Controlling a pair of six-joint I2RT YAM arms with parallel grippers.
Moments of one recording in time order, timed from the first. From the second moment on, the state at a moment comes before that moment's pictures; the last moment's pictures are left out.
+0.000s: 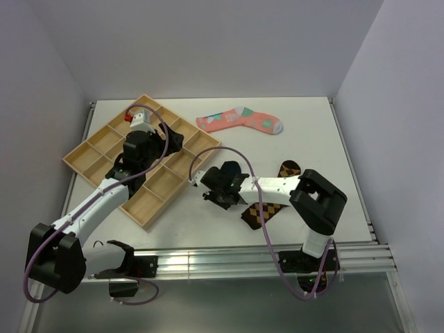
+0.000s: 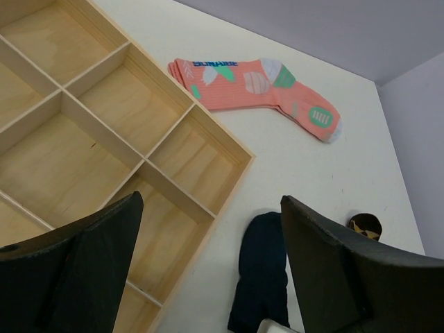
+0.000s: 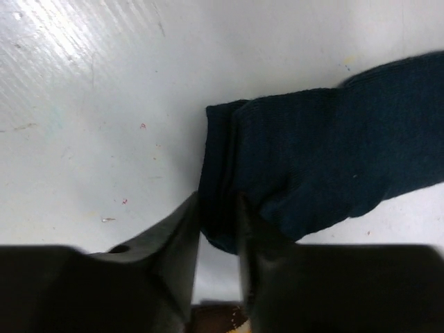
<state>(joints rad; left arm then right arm) -0.39 1.18 0.79 0.13 -0.09 -0.60 0.98 1.74 1.01 -0.37 0.16 -0.13</state>
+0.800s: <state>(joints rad) -0.65 1.26 0.48 0.60 0.14 -0.61 0.62 1.77 1.06 -0.70 -0.54 -0.42</state>
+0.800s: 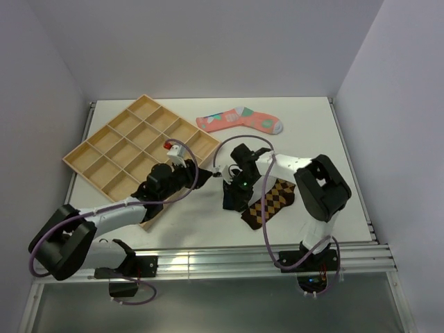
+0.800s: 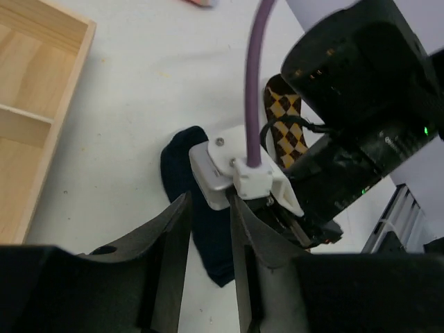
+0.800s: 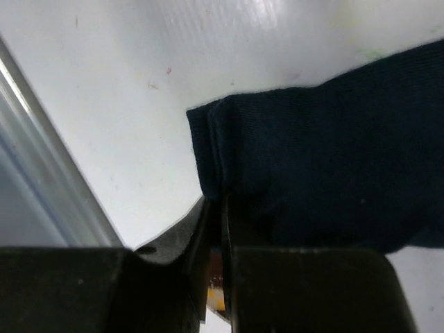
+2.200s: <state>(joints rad) -0.77 1.80 0.41 1.21 0.48 -0.56 0.50 2.02 1.28 -0.96 -0.84 -0.46</state>
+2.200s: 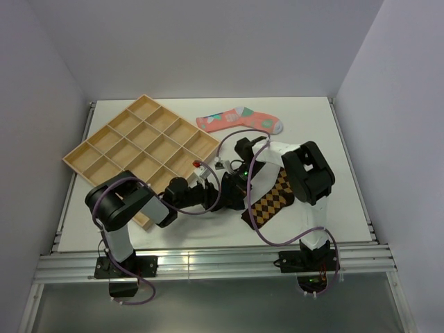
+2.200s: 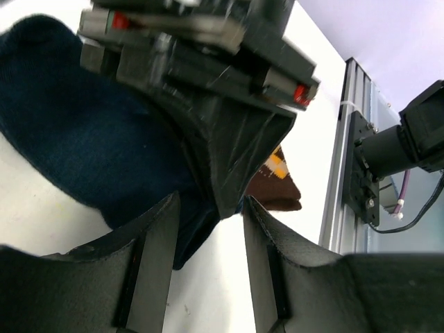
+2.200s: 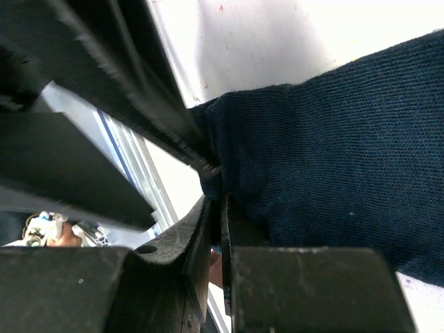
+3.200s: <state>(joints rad) -0.75 1.87 0.43 1.21 0.54 -0.52 0.48 2.03 1.30 -0.99 -0.84 -0.47</state>
